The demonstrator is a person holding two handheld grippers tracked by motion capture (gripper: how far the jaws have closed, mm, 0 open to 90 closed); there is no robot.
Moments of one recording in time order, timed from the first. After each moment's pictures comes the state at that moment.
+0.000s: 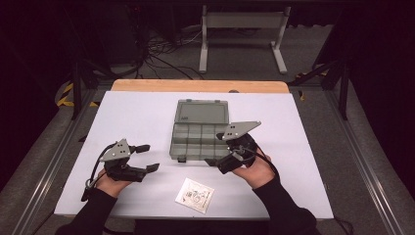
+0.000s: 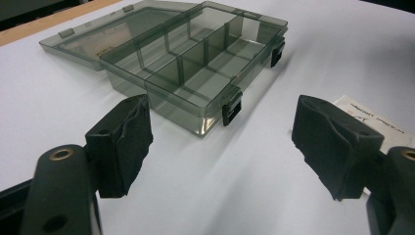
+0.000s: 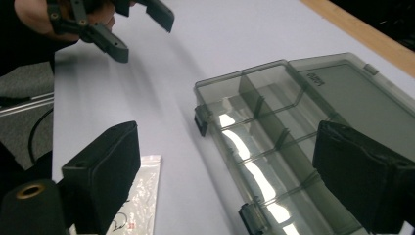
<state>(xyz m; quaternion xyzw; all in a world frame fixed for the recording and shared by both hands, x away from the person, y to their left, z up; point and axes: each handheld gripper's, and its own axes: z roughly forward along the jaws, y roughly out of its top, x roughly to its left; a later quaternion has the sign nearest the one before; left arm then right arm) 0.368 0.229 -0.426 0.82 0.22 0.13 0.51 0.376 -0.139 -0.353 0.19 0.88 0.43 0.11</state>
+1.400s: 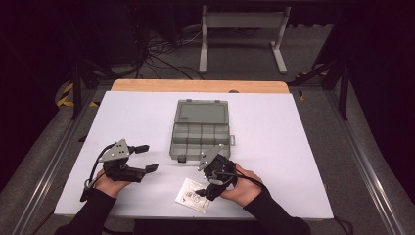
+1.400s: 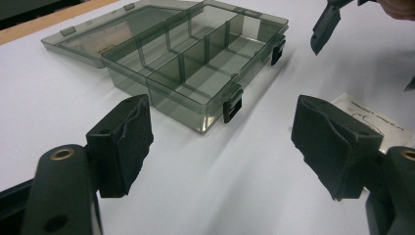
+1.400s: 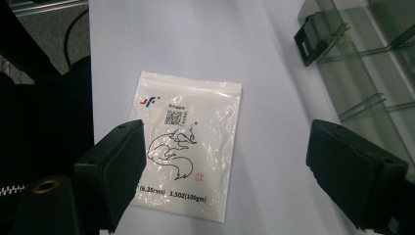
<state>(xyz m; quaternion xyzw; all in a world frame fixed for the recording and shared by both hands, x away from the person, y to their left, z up) 0.367 0.231 -0.426 0.82 0.22 0.12 0.51 0.350 -0.089 -0.406 0.12 0.95 0.29 0.04</state>
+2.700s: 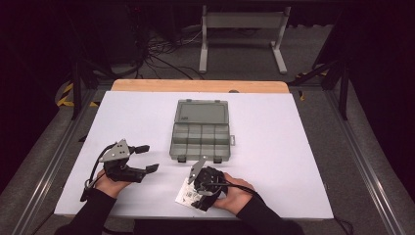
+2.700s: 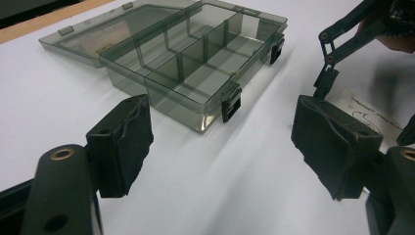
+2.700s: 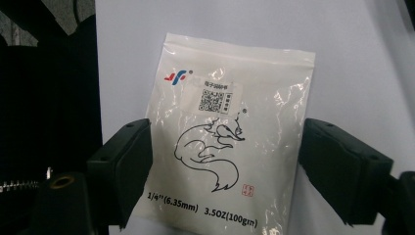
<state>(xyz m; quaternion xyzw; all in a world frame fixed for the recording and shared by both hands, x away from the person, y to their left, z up) 0.367 0.231 -0.426 0.83 0.22 0.13 0.50 0.340 -0.064 -0.440 0.10 0.97 0.23 0.00</state>
